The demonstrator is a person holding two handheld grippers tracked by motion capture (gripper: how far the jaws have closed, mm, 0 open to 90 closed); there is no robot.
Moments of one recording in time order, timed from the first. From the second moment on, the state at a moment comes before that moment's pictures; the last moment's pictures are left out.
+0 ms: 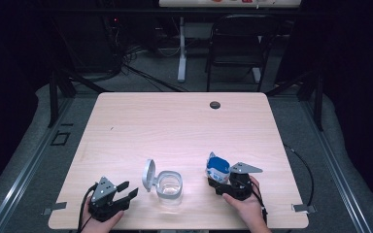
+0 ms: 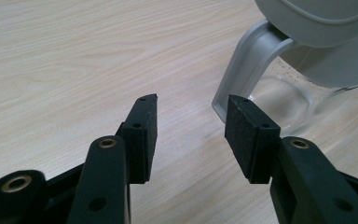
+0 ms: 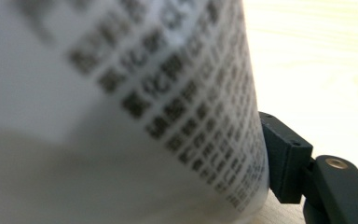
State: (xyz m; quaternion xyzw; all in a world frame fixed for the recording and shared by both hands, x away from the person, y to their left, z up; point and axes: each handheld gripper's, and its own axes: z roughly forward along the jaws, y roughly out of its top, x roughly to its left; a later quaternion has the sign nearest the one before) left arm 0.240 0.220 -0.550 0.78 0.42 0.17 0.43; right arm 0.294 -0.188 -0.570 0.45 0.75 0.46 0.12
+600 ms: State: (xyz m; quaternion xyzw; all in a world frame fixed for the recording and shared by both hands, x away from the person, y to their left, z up) left arm 0.239 0.221 -0.549 0.78 0.42 0.17 0.43; right arm 0.284 -0.168 -0.552 0.40 0.78 0.45 0.19
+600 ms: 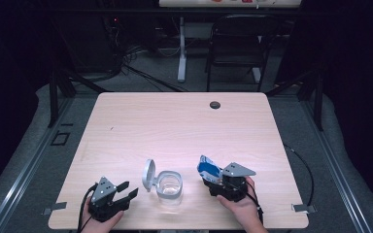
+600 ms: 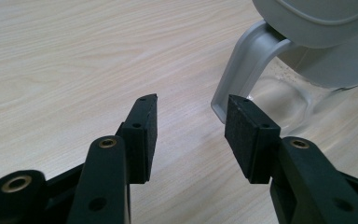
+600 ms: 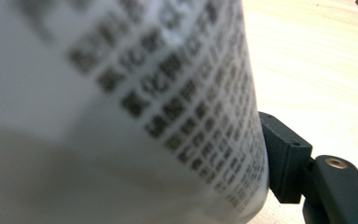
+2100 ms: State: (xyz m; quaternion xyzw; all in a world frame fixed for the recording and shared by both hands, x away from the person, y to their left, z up) left arm 0.240 0.223 -0.549 0.78 0.42 0.17 0.43; right arm 0.289 -0.137 -0.528 0.37 0.78 0.42 0.28
